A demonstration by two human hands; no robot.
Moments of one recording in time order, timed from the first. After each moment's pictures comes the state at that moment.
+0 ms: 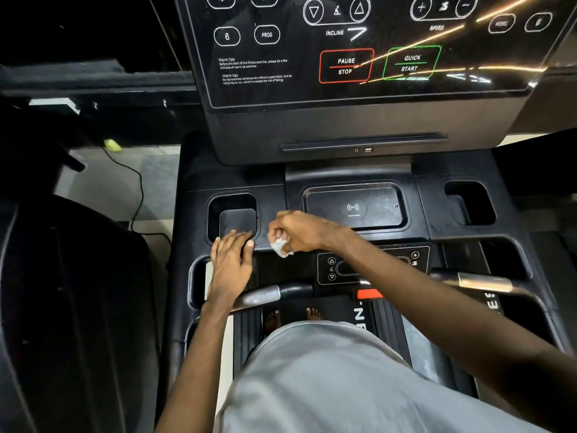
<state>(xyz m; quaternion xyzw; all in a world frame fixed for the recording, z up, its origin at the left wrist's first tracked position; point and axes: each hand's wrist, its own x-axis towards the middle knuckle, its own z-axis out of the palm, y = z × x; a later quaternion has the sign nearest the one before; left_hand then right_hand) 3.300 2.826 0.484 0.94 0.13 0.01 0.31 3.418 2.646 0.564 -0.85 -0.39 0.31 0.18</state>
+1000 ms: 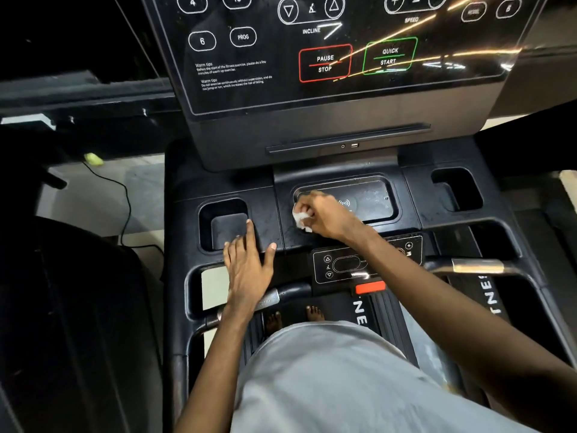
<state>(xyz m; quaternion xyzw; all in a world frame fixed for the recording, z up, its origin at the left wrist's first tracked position) 3.309 2.782 0.499 0.96 0.13 -0.03 0.26 3.439 2.593 0.547 -0.93 -0.20 0.18 0.26</state>
